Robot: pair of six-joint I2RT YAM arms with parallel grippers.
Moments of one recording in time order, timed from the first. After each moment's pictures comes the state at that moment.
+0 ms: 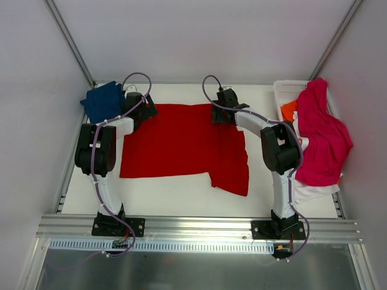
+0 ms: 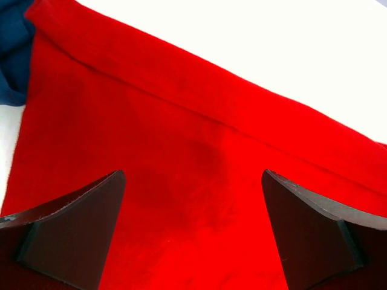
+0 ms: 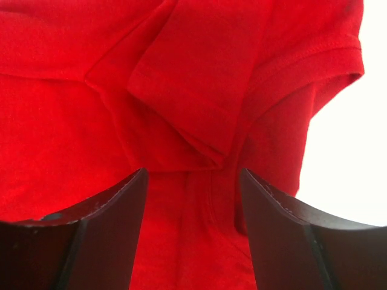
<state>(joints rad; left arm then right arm) -0.13 1.93 1.17 0.15 -0.15 -0.49 0.45 2.11 1.57 -0.30 0.22 0.30</state>
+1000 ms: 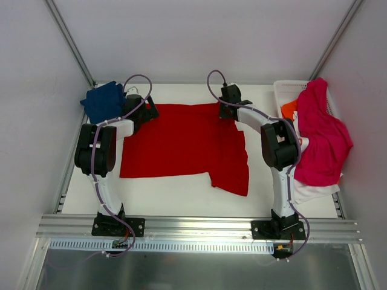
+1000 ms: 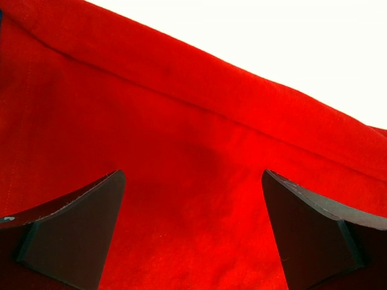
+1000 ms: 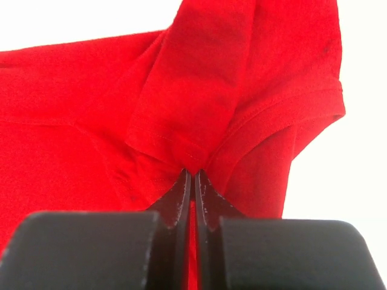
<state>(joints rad) -0.12 1.93 1.13 0.20 -0.08 -0.48 0.41 2.19 1.66 -0.29 0.18 0.31</state>
